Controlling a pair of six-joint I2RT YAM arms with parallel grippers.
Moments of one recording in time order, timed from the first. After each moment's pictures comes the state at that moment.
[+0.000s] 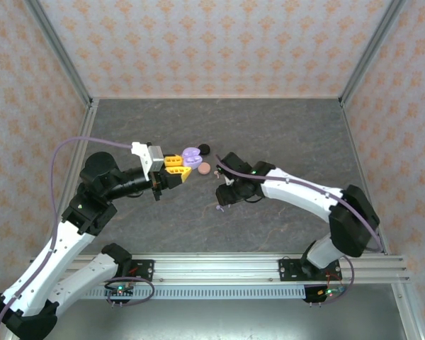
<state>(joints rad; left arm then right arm) -0.48 0.75 0.91 -0.18 0.68 -0.02 0.86 1.56 1.12 -0.76 -0.03 0.44</state>
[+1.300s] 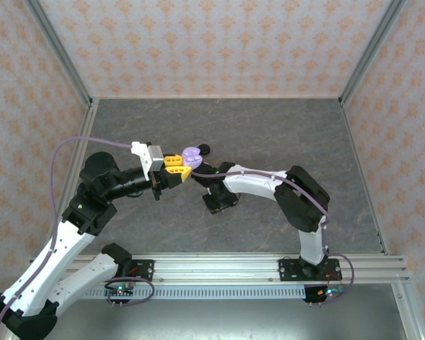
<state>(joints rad) -0.48 0.75 0.91 -0.18 0.68 -0.03 0.93 1.93 1.32 -0.87 -0.01 0.44</state>
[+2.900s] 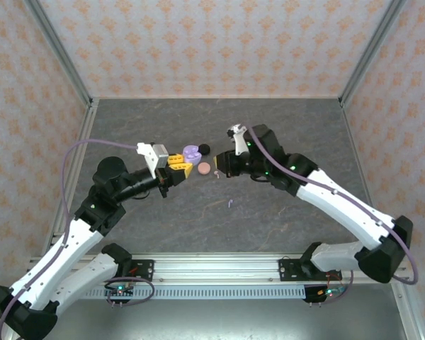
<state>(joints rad) -0.48 0.76 0.75 -0.02 0.54 -0.11 0.78 1.23 1.24 -0.55 -0.17 0.46</state>
